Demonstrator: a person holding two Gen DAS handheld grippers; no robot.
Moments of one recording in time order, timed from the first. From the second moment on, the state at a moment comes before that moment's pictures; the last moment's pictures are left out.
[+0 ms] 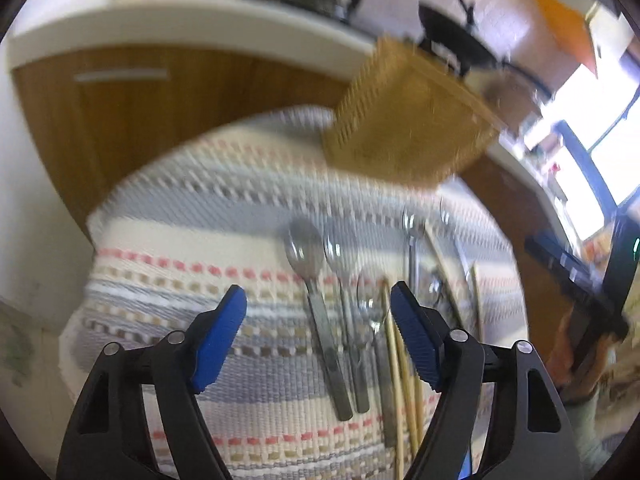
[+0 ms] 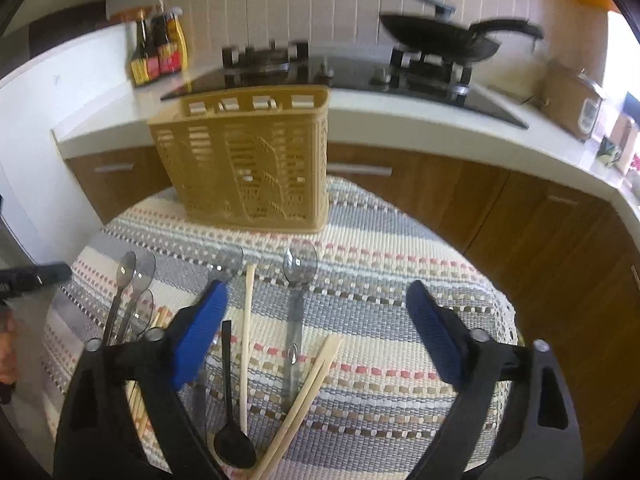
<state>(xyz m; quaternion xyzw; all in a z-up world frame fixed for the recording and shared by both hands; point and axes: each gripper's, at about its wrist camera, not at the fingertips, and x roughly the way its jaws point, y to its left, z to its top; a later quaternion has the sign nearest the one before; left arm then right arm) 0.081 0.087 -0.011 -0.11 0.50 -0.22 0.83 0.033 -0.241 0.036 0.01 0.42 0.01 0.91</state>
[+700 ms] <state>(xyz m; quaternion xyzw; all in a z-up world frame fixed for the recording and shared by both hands) 0.115 0.037 -0.043 0.07 0.53 -0.15 0.83 0.126 -0.234 -0.044 0.03 0.59 0.07 0.81</state>
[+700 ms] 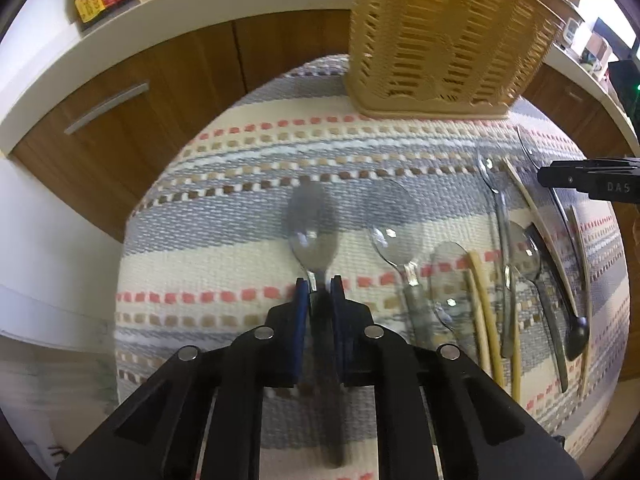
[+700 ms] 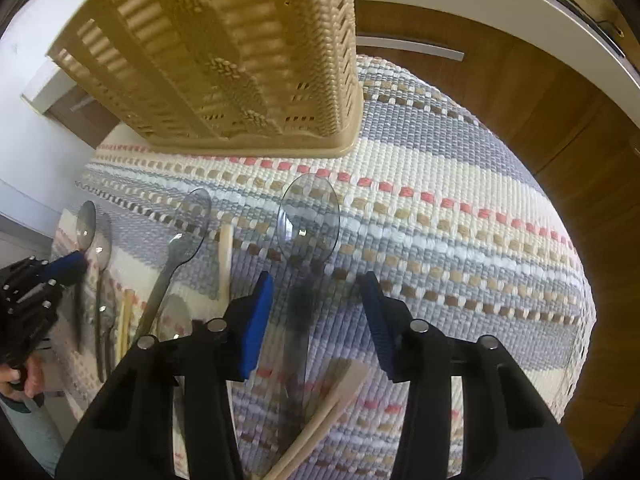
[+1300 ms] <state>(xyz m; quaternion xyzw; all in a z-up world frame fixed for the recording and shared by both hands) 0.193 0.026 -0.048 0.08 0.53 -0.14 0.83 0.173 -0.219 -0.042 0.01 0.60 0.05 0.80</state>
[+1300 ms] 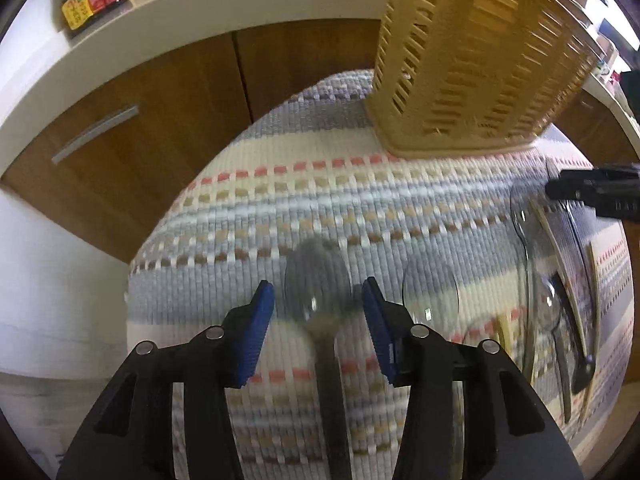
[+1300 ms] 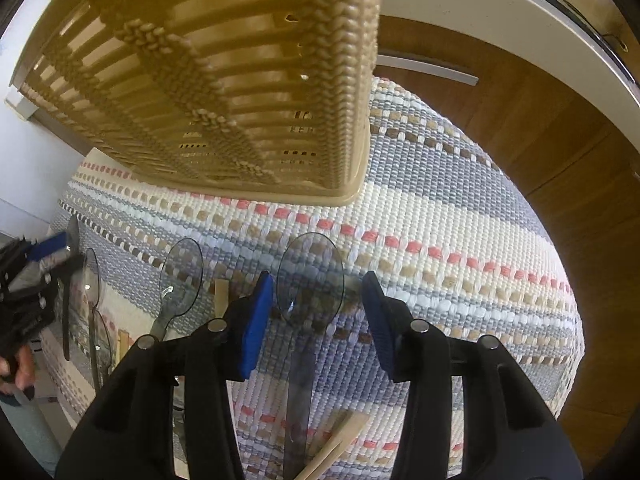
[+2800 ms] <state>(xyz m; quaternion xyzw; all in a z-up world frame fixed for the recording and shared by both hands) 0.200 -0.055 0.126 -0.05 0.05 -0.13 0.99 0.171 -0.236 0.125 0.04 0.13 -0.05 0.99</state>
